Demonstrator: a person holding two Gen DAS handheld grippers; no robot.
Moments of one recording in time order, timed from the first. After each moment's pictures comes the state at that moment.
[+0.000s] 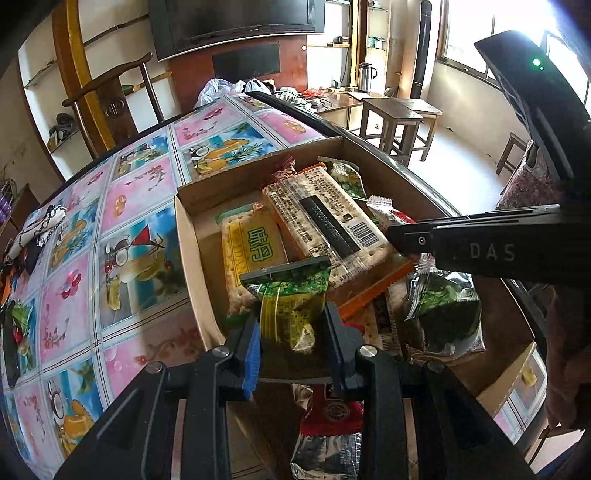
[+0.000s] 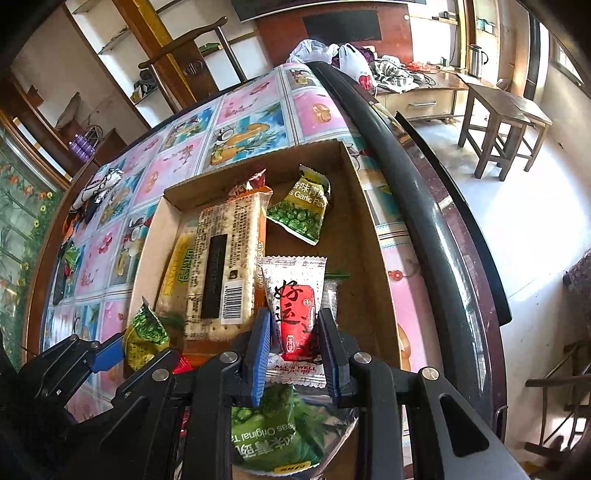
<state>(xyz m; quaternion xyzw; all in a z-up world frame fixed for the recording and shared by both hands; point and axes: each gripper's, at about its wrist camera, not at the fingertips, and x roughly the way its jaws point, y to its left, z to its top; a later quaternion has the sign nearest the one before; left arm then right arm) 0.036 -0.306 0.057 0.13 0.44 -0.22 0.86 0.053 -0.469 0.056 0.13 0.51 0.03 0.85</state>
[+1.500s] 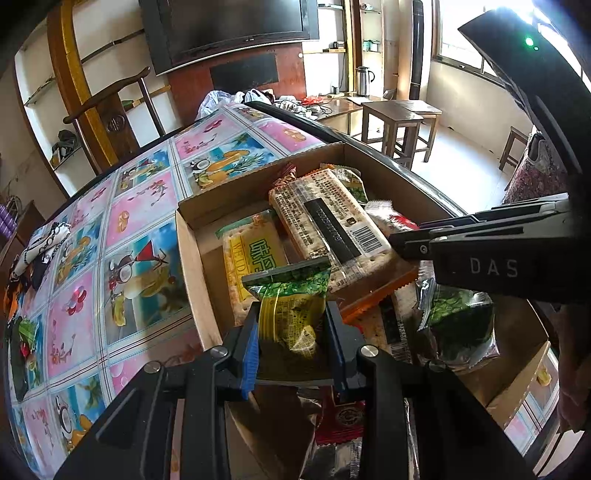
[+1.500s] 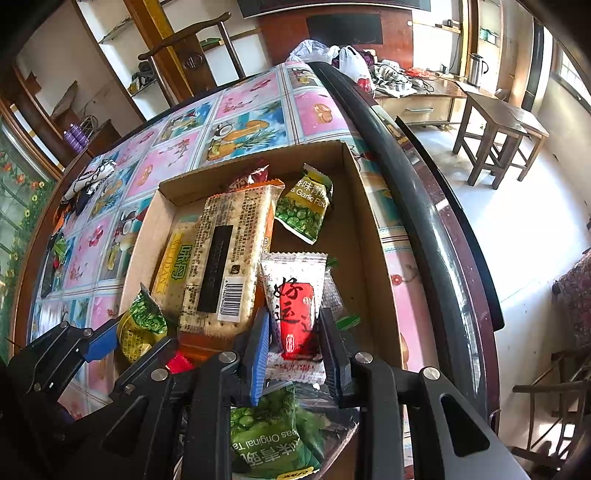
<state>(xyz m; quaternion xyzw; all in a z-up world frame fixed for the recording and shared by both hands) 0.038 -0.312 0.057 0.15 0.42 -0.22 0.87 0.052 -0.459 0.056 0.10 0.51 0.02 0.85</state>
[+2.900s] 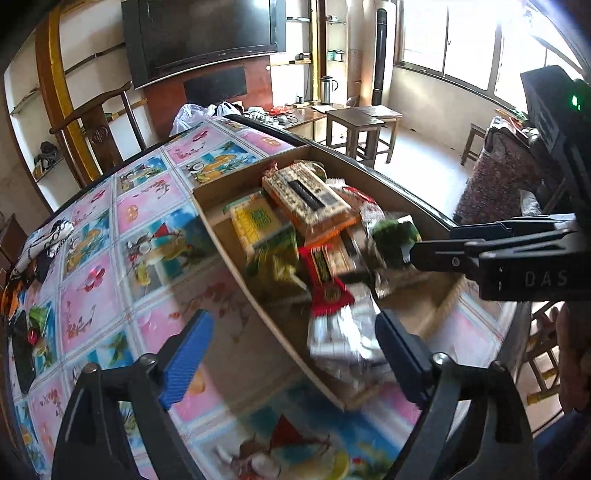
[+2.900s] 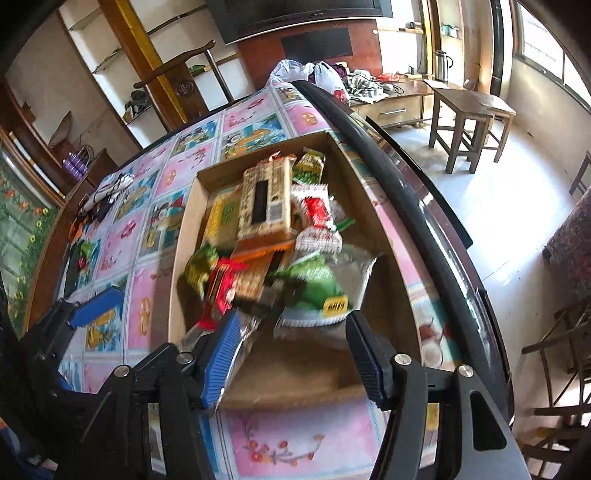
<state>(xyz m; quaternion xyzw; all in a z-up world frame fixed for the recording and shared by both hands) -0.038 -0.239 0.091 0.15 0.40 -0.29 0.86 -0.061 -0.423 0.097 0.14 0.48 -0.03 0.87</state>
